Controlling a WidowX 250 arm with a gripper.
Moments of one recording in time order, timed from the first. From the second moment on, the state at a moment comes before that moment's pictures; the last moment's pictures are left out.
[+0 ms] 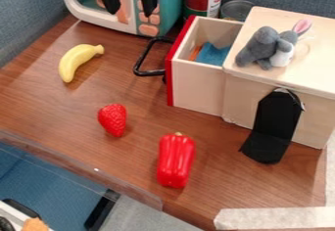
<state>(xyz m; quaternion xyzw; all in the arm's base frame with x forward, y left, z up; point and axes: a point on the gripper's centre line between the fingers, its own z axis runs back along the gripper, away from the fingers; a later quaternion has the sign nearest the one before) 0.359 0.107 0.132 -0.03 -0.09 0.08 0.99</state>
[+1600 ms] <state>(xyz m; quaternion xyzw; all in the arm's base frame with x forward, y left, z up) 0.257 0.079 0.023 0.00 0.03 0.07 1.00</state>
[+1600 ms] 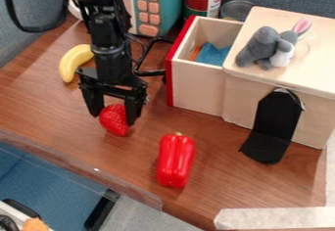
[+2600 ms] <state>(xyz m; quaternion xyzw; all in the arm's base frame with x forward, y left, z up) 0.262 0.080 0.045 0.01 0.01 0.07 1.00</state>
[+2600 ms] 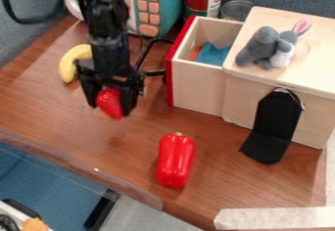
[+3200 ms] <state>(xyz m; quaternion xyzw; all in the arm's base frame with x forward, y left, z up) 0.346 0.003 0.144 -0.08 -0.12 0.00 0.99</state>
